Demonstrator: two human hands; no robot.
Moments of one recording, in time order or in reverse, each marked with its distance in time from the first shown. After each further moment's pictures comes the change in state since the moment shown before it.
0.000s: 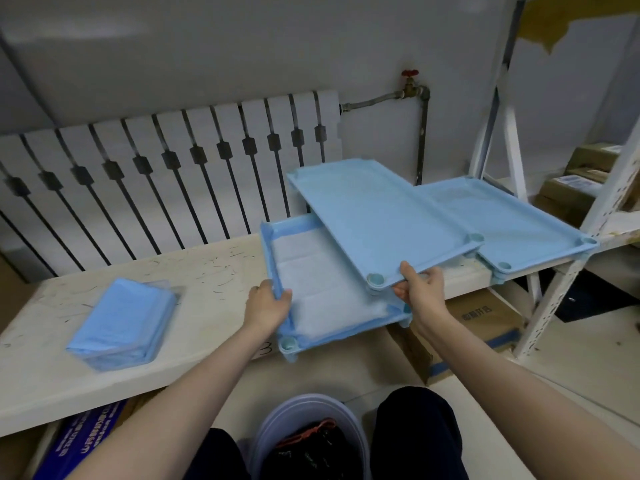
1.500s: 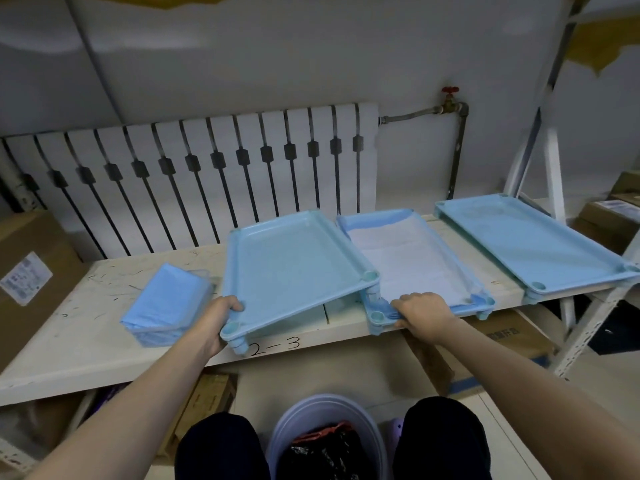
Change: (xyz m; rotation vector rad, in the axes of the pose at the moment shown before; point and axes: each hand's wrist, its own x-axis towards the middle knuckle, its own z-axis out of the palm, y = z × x) left_hand -0.034 -0.070 -0.104 -0.904 -0.171 -0.461; right_hand 0.019 0.027 0.008 -2.011 -0.645 -0.885
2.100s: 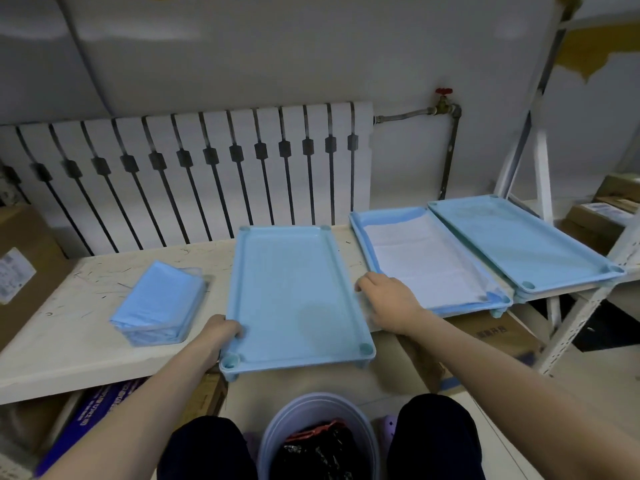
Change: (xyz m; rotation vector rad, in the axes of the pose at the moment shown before) left_hand 0.040 -0.028 -0.008 0.503 0.182 0.030; right_hand 0.016 -0.037 -0.040 0.327 0.135 -0.010
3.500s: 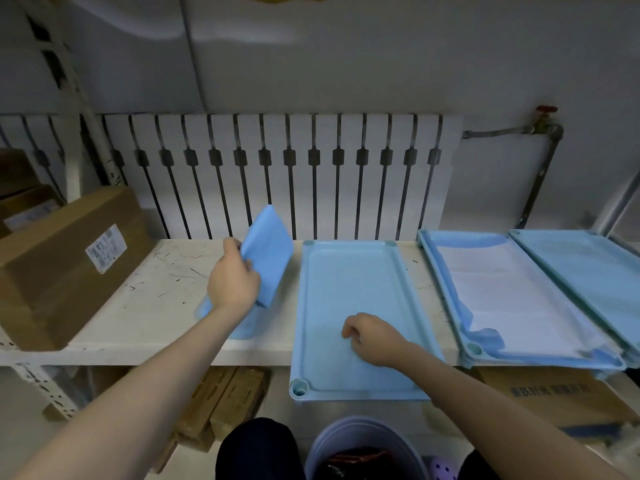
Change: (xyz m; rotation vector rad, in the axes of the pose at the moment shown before) left_hand -0.006 0.041 -0.096 0.285 0.721 0.501; right_hand 0.071 -0.121 0.053 0.364 -0.298 -0.066
